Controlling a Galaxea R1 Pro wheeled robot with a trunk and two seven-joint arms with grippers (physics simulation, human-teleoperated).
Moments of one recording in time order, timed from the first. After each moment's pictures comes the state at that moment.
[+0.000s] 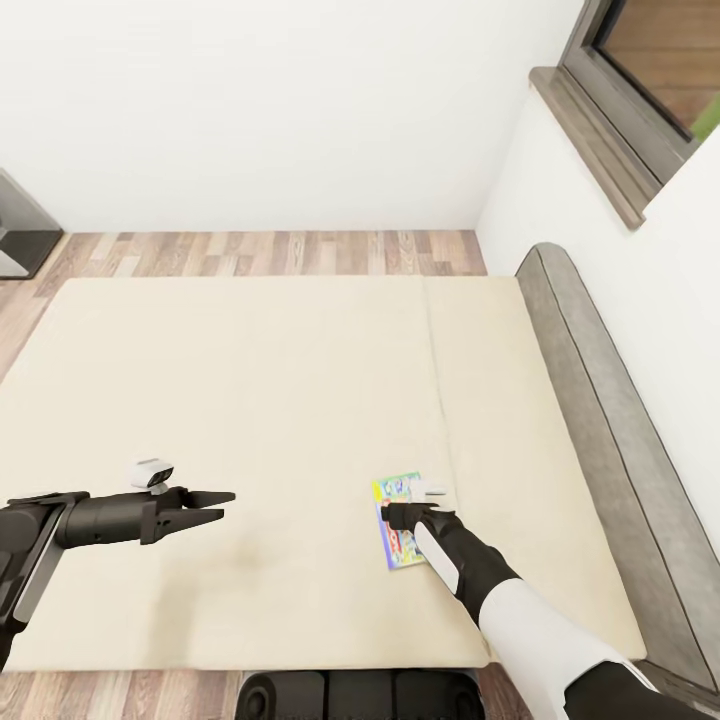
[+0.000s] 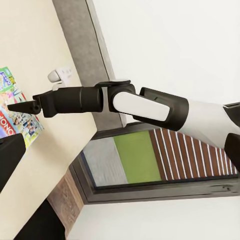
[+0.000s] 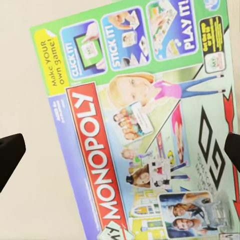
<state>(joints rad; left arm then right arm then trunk) -0.48 0.39 0.14 -1.39 0.22 0.90 -1.57 -0.78 0.13 0.37 -0.55 -0.41 0.35 -0.20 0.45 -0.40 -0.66</state>
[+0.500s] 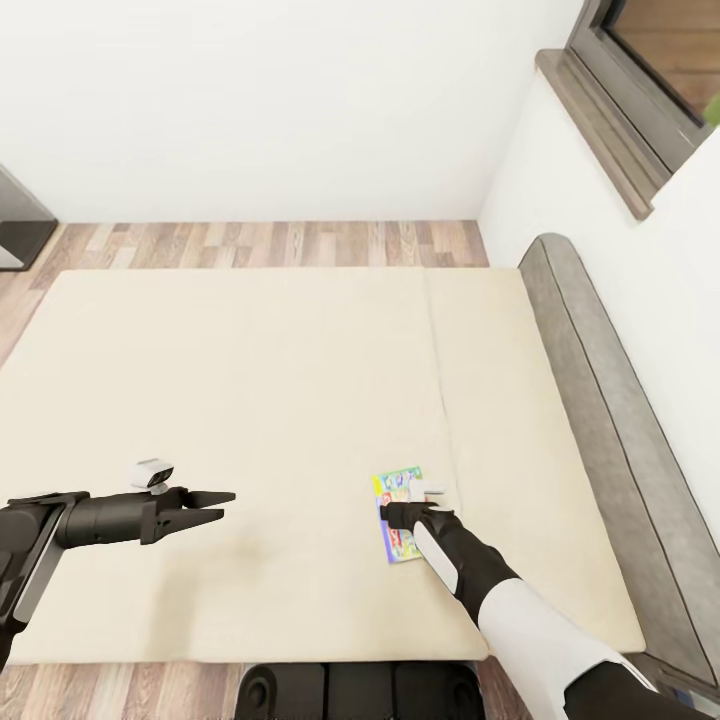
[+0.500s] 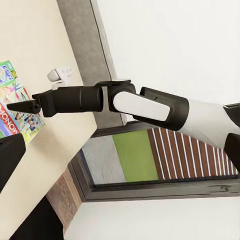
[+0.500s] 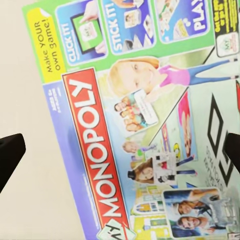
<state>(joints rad) -0.48 0.39 0.14 -1.39 0.22 0.91 -1.57 -0.78 0.13 0.37 -0.56 -0.41 0.35 -0.20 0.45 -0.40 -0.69</state>
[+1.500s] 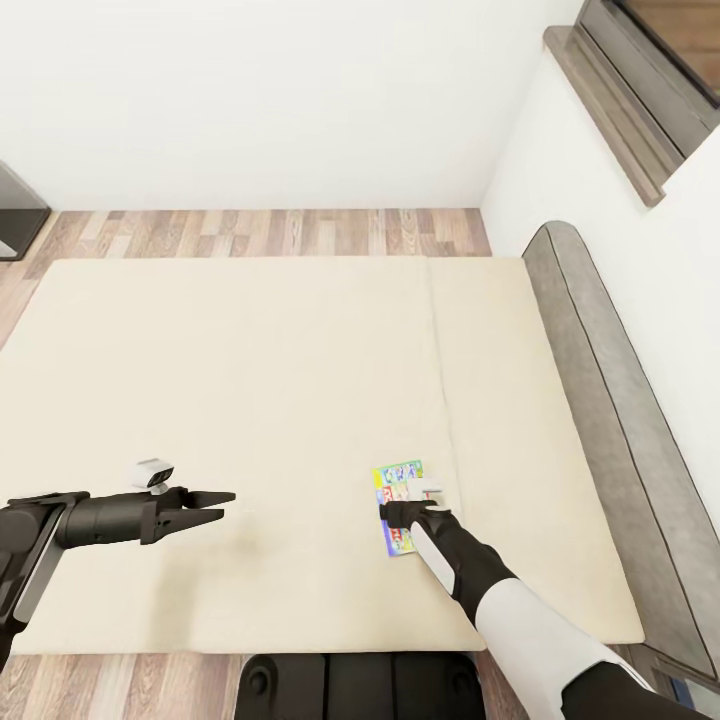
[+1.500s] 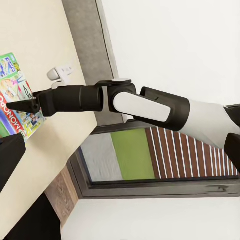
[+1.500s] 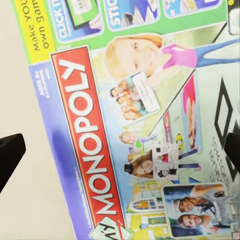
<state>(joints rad) -0.48 0.39 0.14 -1.39 0.22 0.91 -1.57 -0.78 0.14 0.37 -0.56 -0.37 0.35 -0.22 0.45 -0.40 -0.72</state>
